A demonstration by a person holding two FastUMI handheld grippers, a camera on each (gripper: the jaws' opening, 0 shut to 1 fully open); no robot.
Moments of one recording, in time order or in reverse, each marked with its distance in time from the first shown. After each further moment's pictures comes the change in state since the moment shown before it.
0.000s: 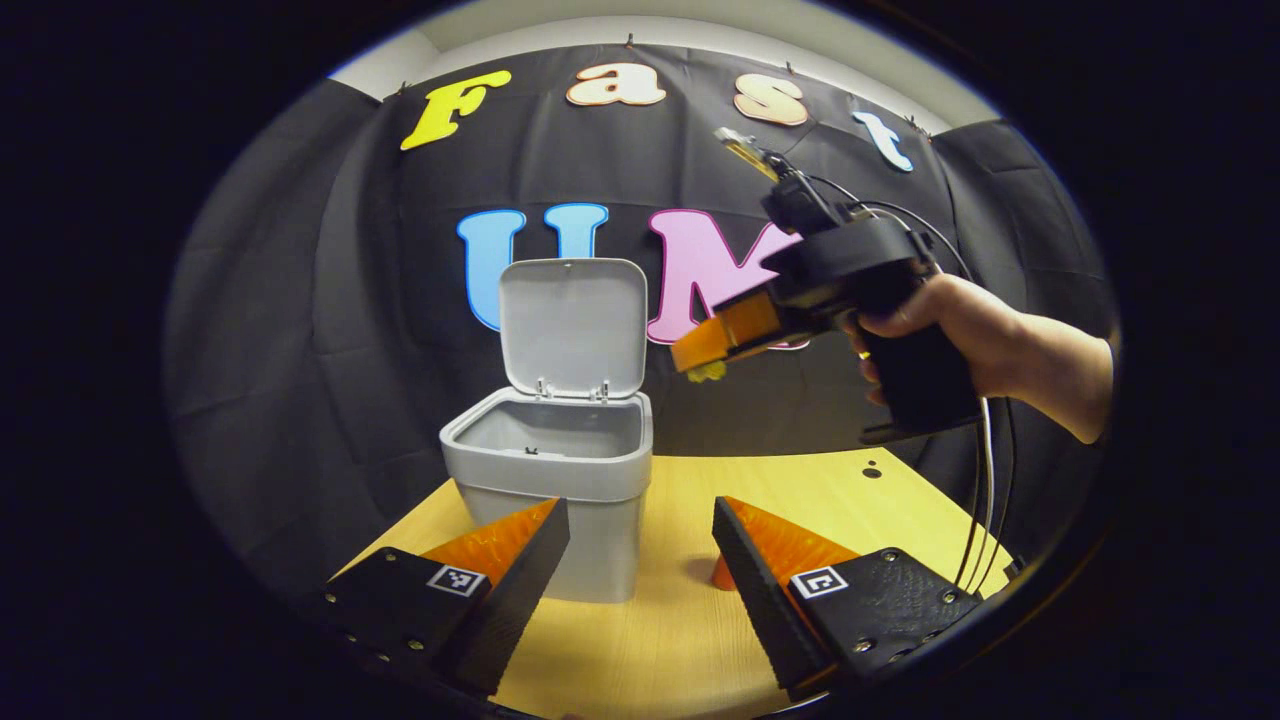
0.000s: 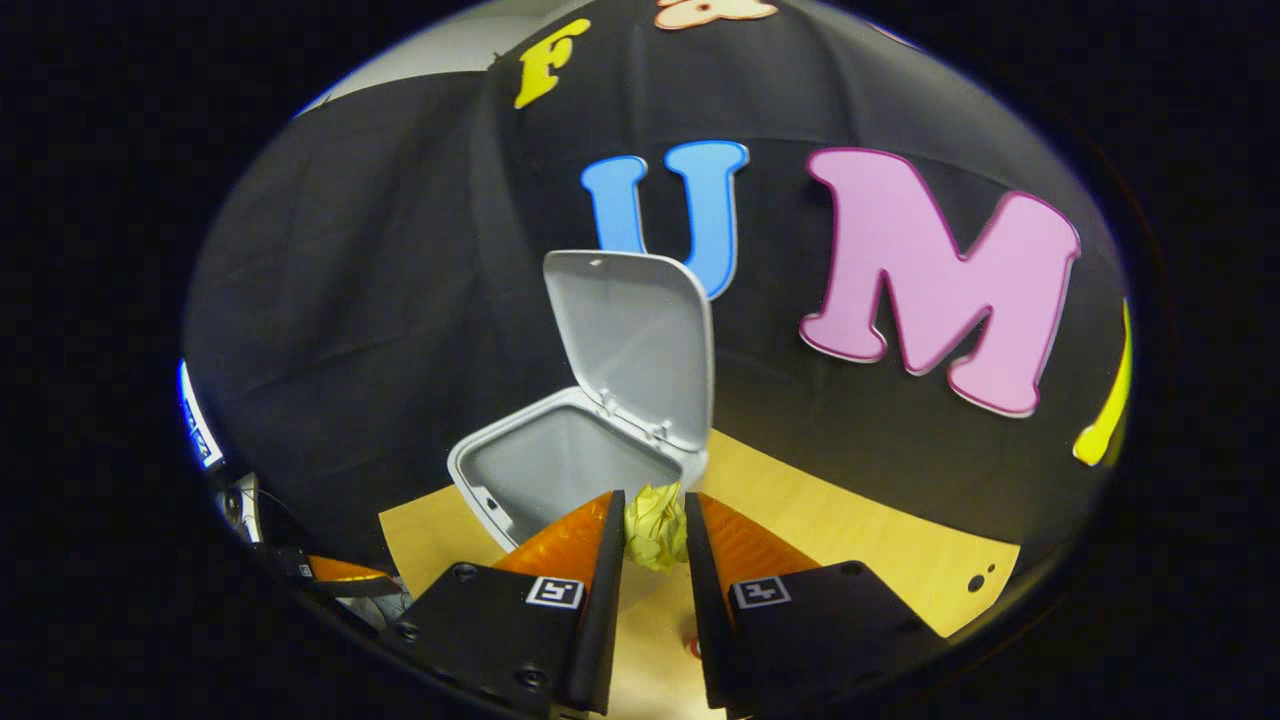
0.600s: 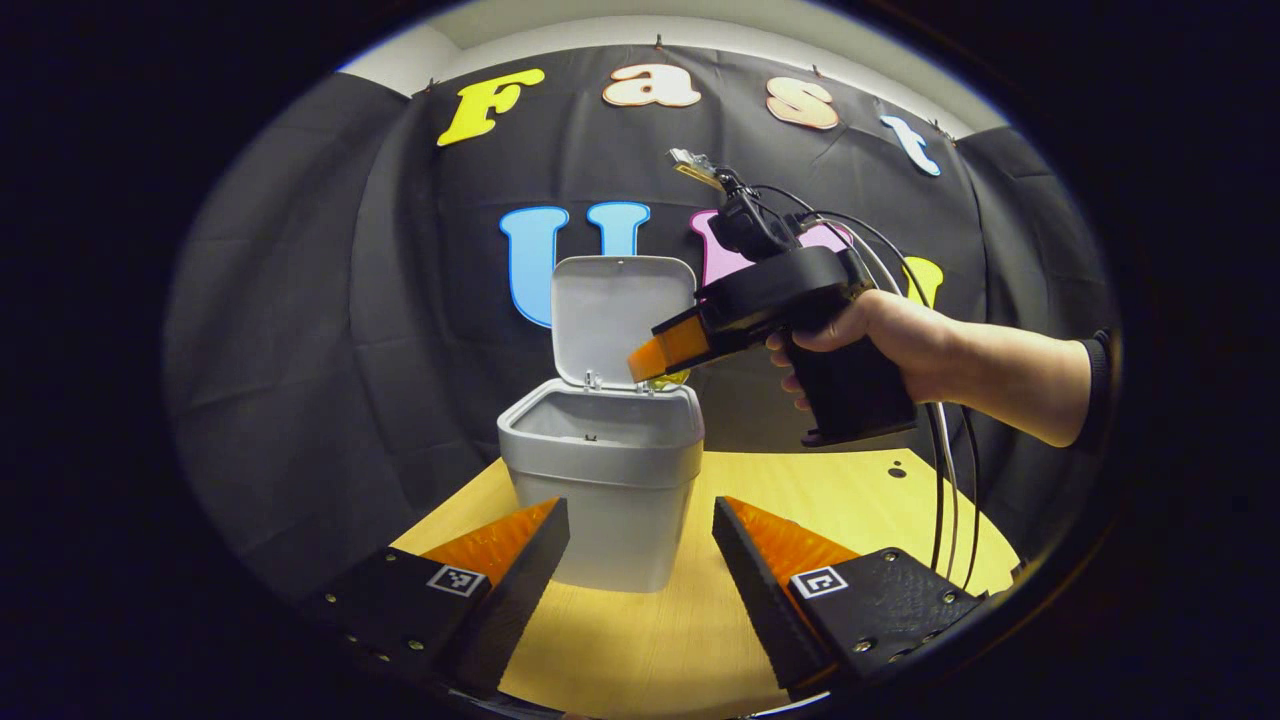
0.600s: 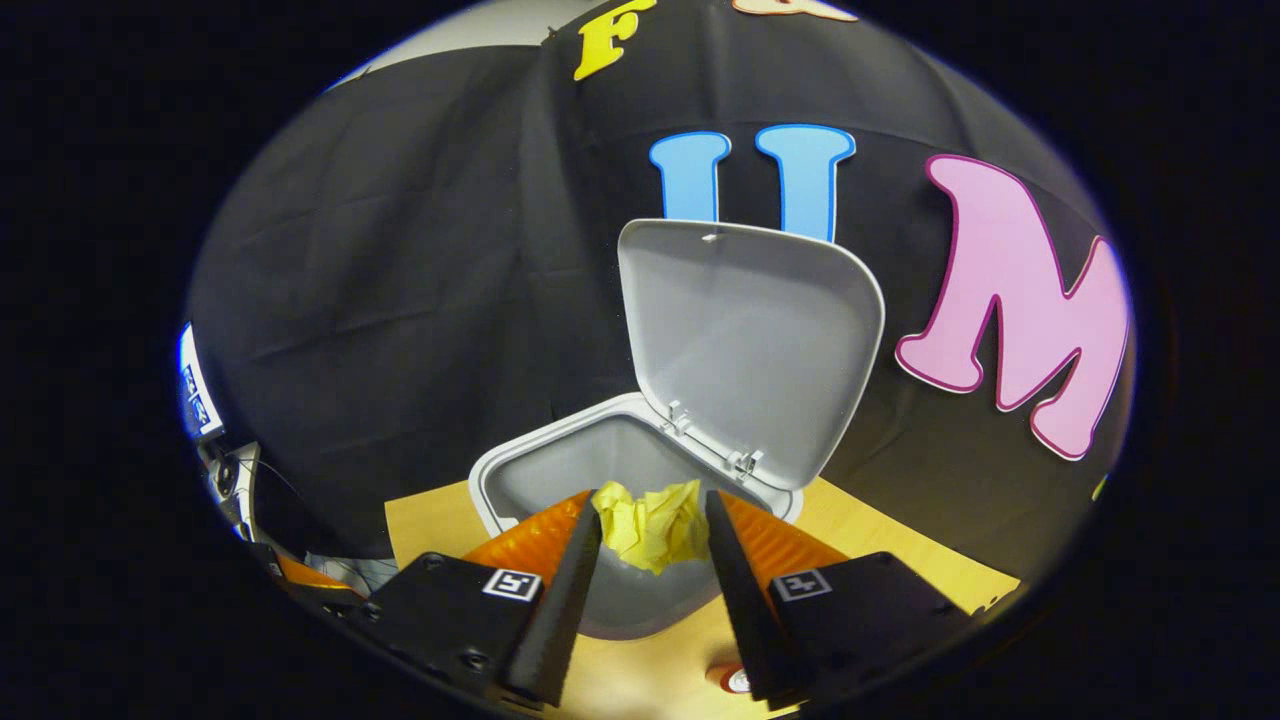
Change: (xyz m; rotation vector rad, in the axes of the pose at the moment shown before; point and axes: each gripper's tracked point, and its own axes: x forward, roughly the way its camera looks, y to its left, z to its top) left arm -0.018 0.035 -0.006 -0.027 0.013 0.077; right arm 0.061 0.050 -0.011 -0.088 0.044 0.072
